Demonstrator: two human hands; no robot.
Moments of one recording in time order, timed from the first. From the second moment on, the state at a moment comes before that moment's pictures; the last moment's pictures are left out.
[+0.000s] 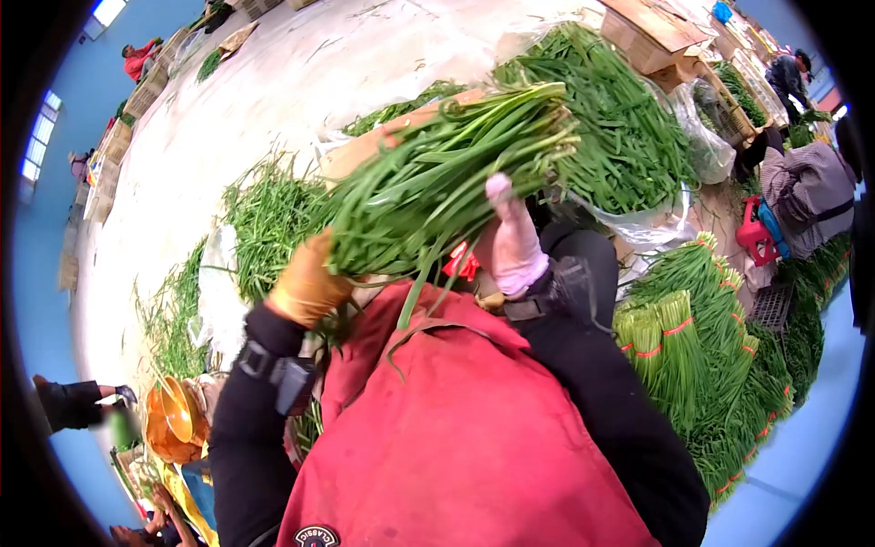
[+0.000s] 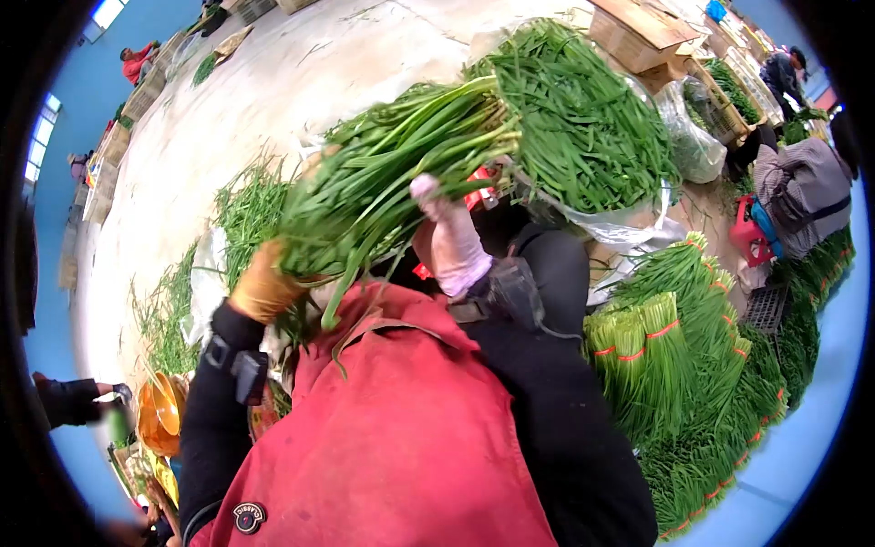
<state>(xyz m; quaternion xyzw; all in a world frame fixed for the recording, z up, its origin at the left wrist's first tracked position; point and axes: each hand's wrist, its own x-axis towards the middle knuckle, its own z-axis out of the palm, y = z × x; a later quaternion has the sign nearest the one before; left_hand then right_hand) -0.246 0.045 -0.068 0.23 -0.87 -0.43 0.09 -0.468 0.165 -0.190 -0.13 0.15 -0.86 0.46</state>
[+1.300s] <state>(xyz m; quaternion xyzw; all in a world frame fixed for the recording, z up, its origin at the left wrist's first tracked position) -0.058 0.001 -0.146 0.41 -0.77 -0.48 -0.06 -0.439 0.166 -0.238 -0.22 0.47 -0.70 0.48</state>
